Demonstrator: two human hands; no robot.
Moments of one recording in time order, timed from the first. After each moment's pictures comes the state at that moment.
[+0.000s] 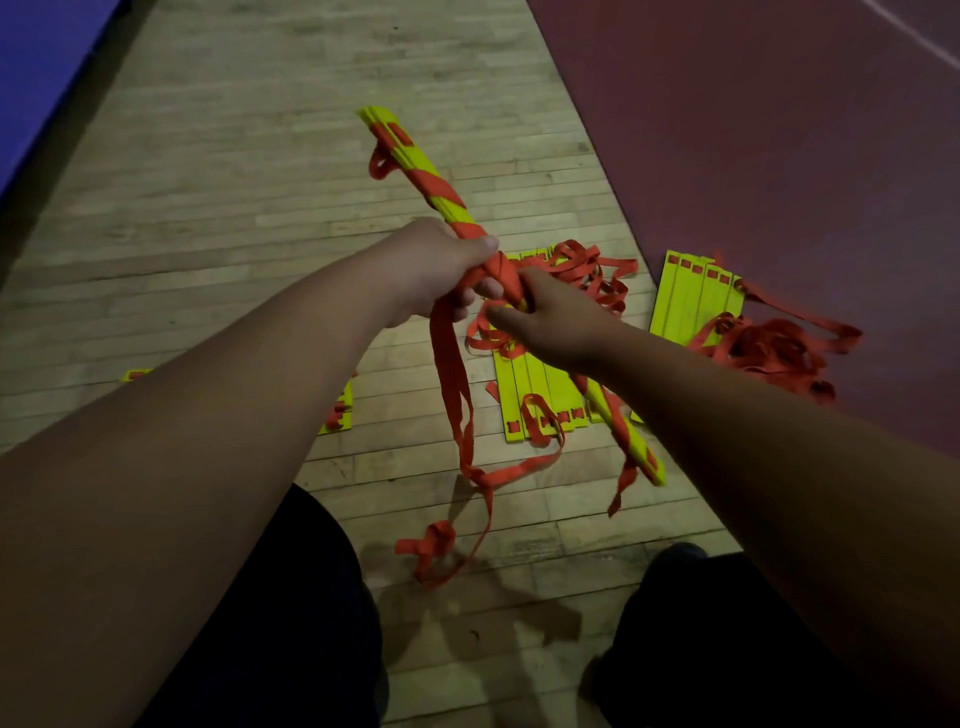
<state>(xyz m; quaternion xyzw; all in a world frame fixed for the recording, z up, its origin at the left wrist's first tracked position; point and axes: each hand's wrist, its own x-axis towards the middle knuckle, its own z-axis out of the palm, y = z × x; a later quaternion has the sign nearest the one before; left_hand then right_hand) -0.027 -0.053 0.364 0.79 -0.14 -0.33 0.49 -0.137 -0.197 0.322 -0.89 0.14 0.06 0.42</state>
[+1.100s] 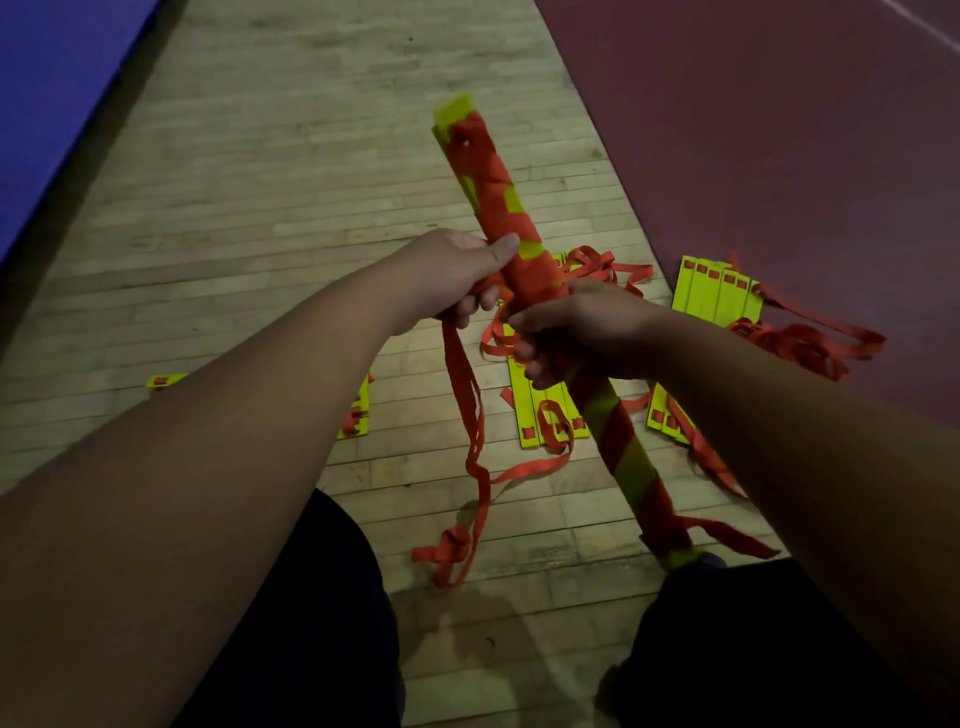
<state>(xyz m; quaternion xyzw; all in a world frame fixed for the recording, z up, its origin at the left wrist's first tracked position) -0.017 -0.041 0.361 0.79 -0.21 -0.33 0.46 -0.140 -0.212 0.343 -0.67 0.15 0.22 0.69</state>
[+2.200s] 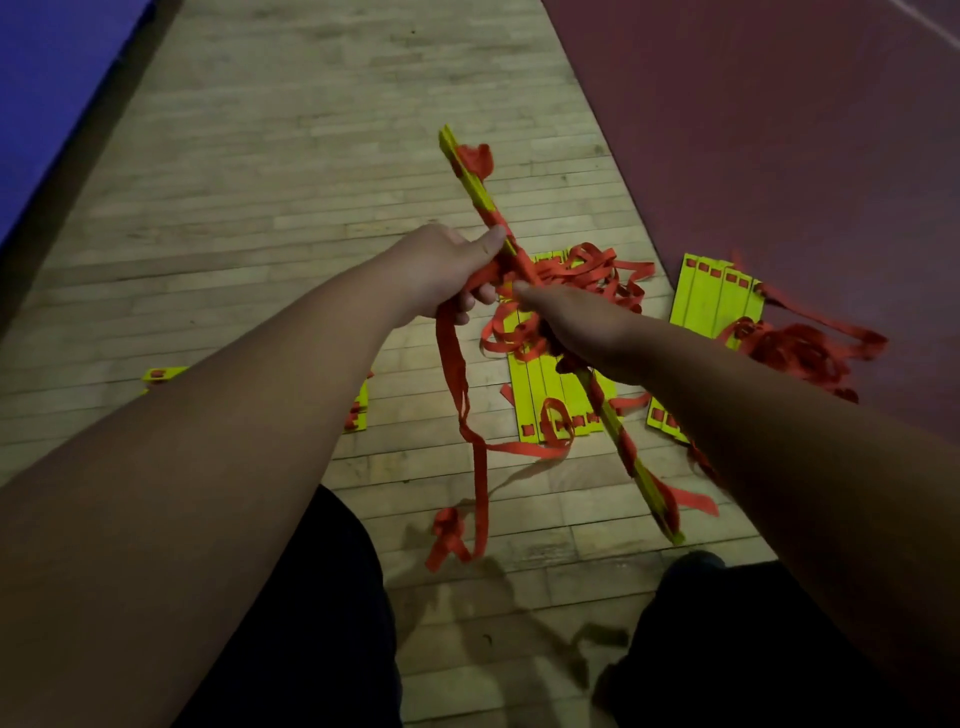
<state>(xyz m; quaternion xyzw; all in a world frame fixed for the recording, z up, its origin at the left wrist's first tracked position) -0.009 -0.044 0.350 0.80 -0.14 -0.33 0.48 -0.135 -0.197 0.331 -0.79 0.19 0.17 0.56</state>
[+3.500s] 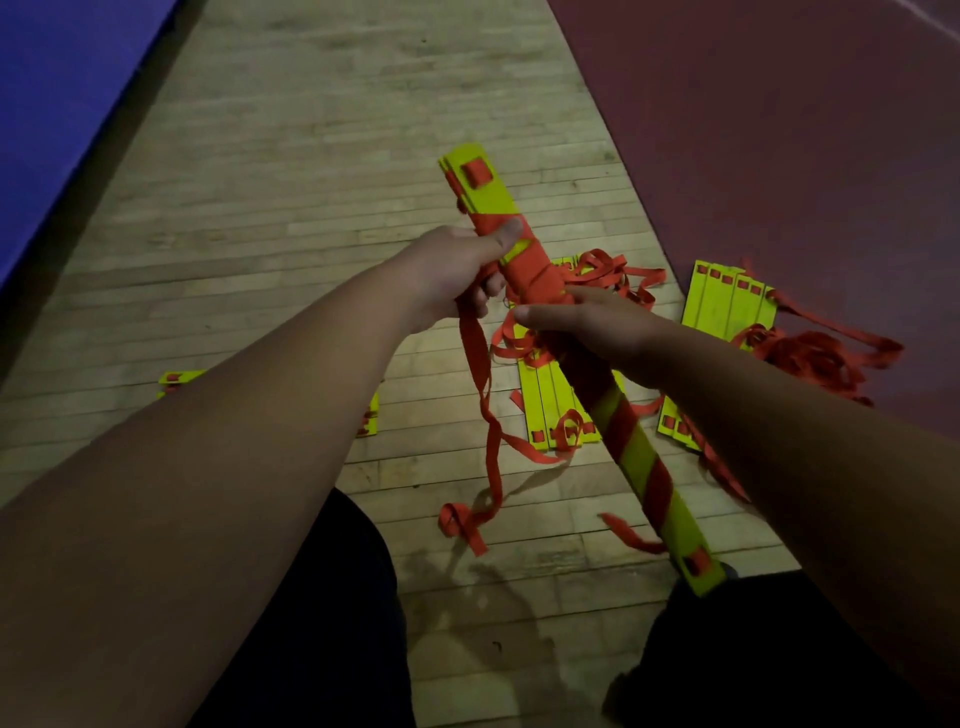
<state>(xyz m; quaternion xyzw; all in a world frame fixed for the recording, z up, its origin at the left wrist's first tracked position) -0.011 -0.042 0.358 0.73 -0.11 -0.35 0.57 -0.137 -0.204 0.337 -0.76 0.17 0.15 0.61</state>
